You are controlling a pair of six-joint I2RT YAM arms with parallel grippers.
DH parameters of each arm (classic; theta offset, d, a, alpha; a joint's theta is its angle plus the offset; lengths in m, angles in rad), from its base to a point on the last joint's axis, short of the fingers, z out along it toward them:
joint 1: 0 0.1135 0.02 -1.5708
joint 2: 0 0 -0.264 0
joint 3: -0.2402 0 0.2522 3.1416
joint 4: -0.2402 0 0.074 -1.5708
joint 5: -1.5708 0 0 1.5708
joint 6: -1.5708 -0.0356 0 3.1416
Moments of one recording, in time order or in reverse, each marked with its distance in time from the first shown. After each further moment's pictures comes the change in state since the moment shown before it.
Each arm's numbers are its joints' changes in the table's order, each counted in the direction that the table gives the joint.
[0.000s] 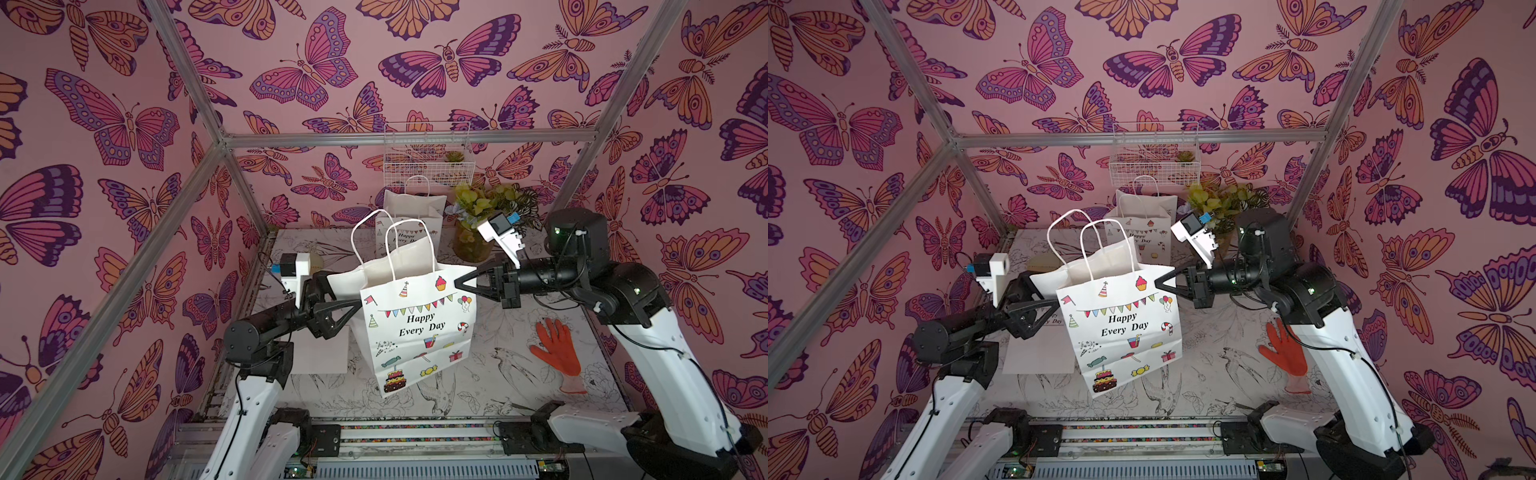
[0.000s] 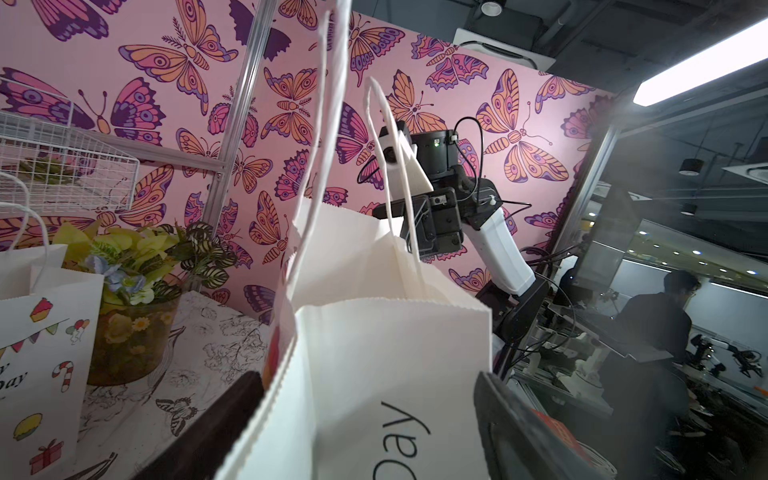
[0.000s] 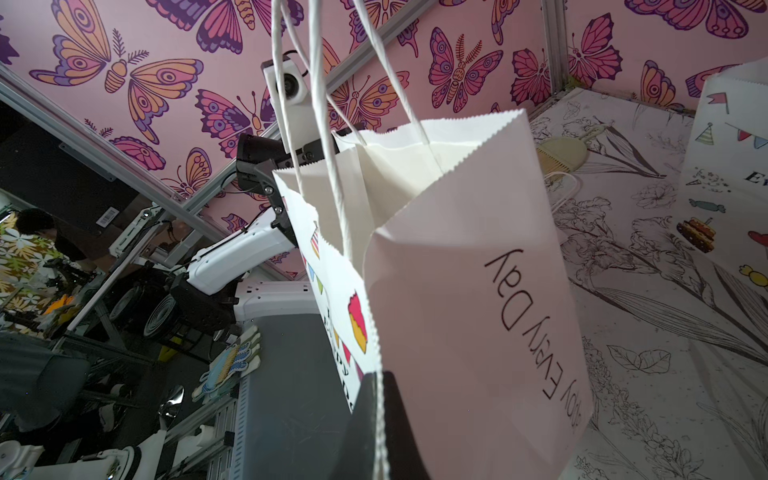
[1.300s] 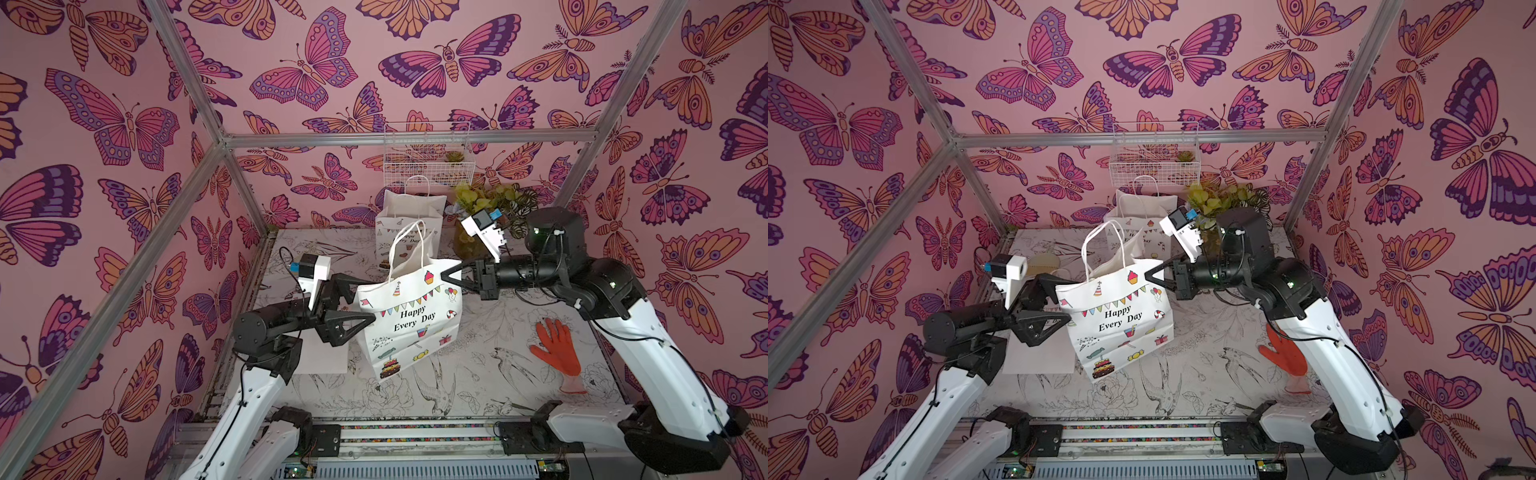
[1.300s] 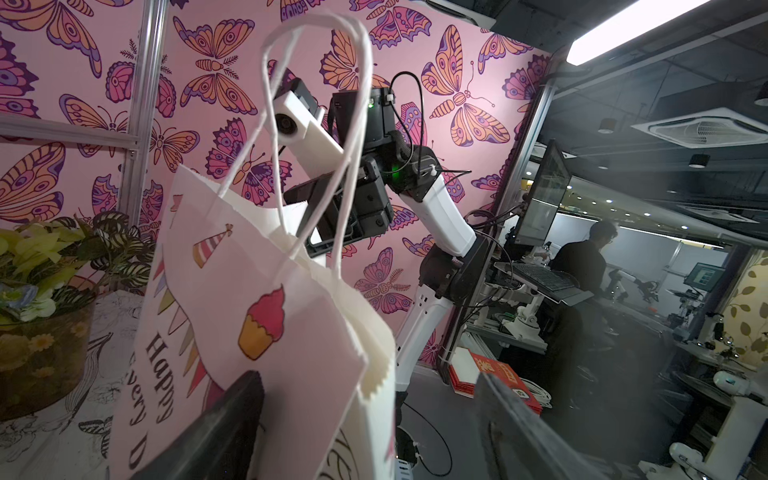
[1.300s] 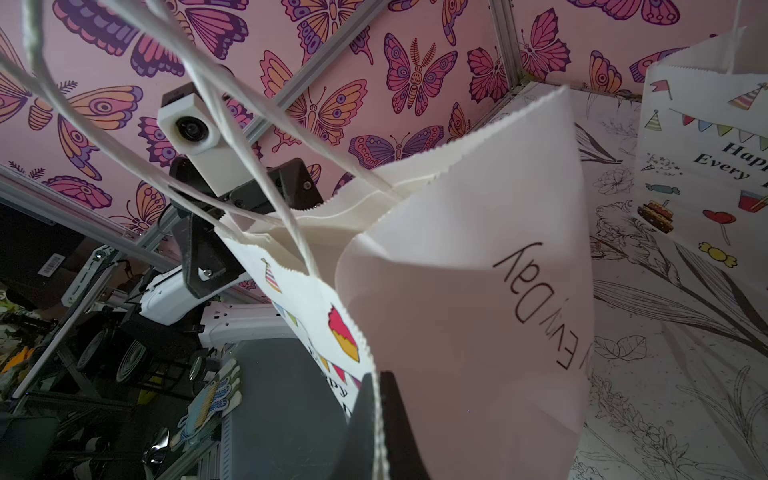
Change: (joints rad) left arm -0.139 0.061 -0.049 -0.020 -0.055 -0.052; right arm 0.098 0.045 0.020 0.089 -0.172 -0.120
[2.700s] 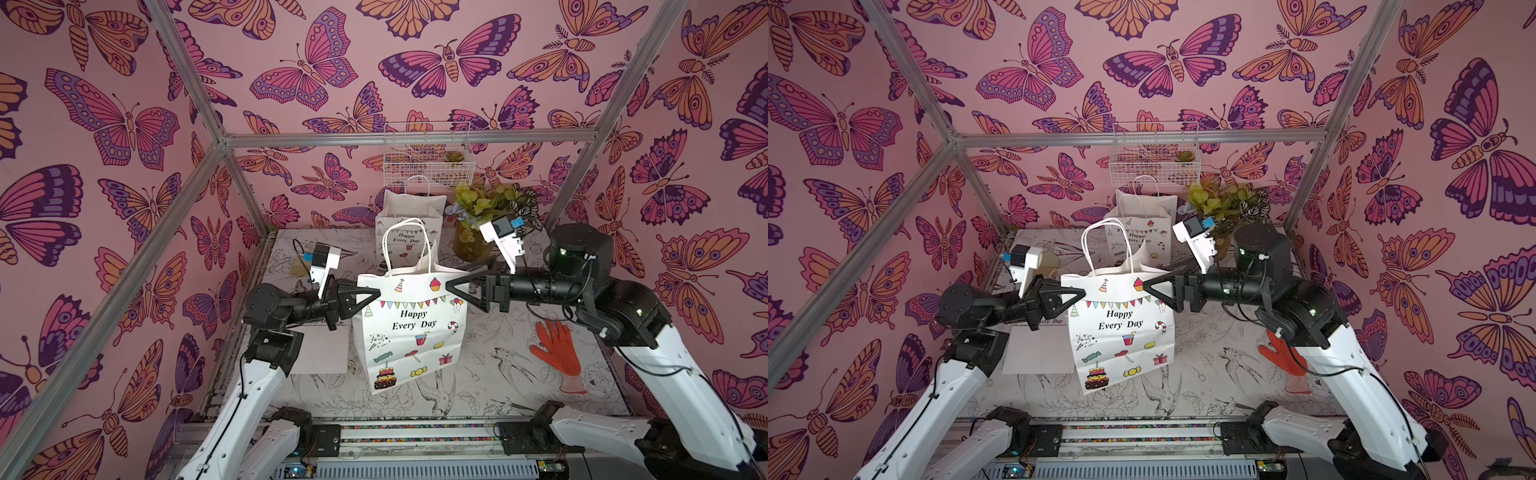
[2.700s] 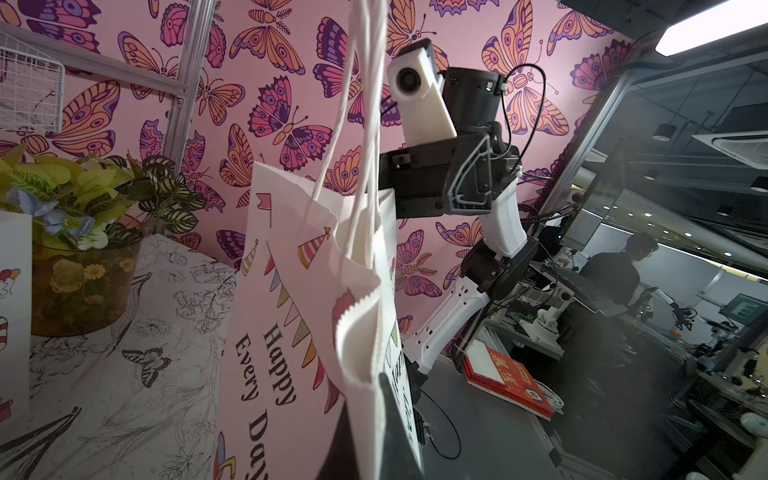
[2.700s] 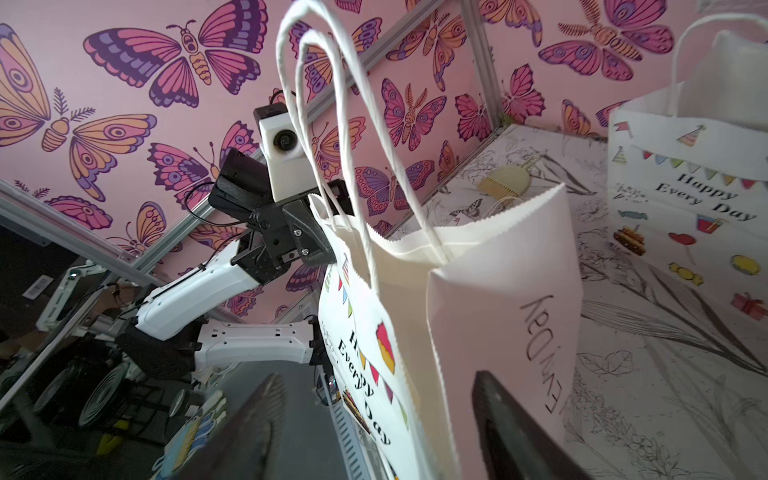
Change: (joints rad) left arm 0.044 0.074 -0.088 -0.330 -0.026 -0.195; right arm 0.039 -0.184 0.135 0.096 -0.155 -0.041
